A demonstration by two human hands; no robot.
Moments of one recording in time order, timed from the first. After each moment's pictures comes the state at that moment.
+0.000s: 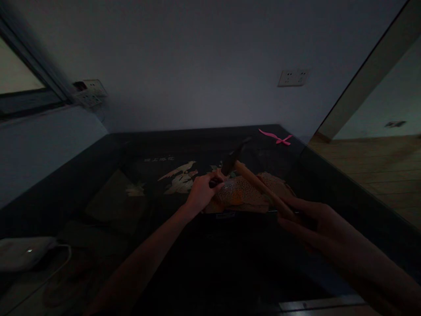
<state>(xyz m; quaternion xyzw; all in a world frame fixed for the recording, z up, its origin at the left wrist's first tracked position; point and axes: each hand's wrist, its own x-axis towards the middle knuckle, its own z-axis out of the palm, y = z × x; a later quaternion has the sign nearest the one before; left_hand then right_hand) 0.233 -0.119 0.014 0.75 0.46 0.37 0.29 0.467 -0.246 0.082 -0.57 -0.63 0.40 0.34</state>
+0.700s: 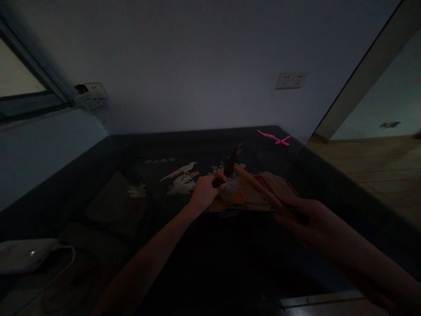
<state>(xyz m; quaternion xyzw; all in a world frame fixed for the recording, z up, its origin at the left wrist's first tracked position) 0.231 -0.120 0.013 0.77 0.45 0.36 0.27 0.455 -0.241 0.085 -0.56 -0.69 0.34 0.31</state>
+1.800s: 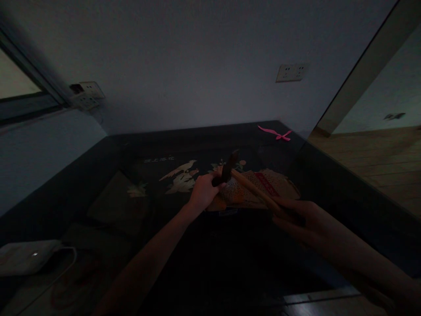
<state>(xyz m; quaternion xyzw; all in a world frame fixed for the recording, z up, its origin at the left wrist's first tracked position) 0.232 -0.119 0.011 0.77 0.51 0.31 0.23 0.460 -0.243 0.077 -0.57 -0.70 0.36 0.23</state>
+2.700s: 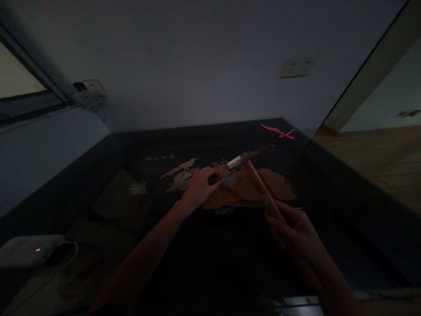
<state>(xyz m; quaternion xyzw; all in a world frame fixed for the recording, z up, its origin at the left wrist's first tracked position) 0.224 -0.116 0.024 0.83 0.46 0.29 0.14 0.457 -0.242 0.012 -0.55 -0.53 0.50 0.42</state>
